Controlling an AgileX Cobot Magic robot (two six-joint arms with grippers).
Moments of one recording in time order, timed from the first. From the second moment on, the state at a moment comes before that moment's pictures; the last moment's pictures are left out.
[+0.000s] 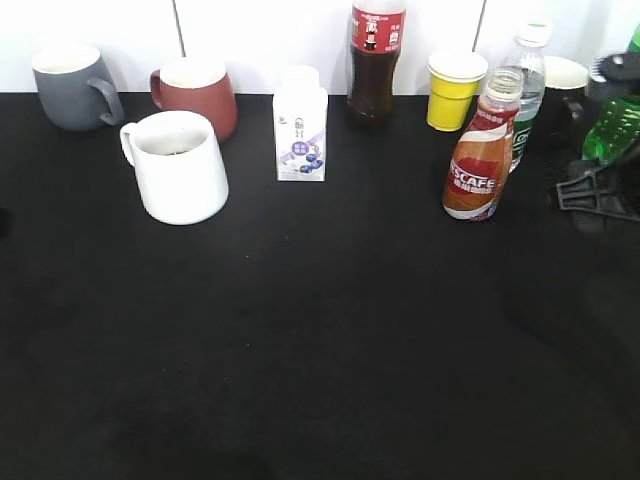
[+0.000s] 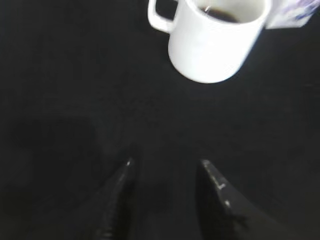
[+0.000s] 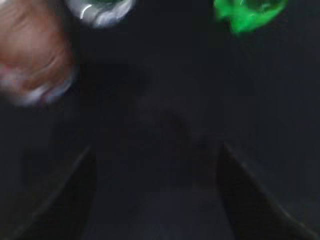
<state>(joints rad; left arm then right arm) -0.28 0.95 -0.55 0.00 0.43 -0.16 0.39 1.39 -0.74 -0.72 0.42 0.84</state>
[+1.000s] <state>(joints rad) -0.28 0.18 -0.52 0.00 1.06 -0.02 0.41 0.15 -0.51 -0.18 1.05 0.24</state>
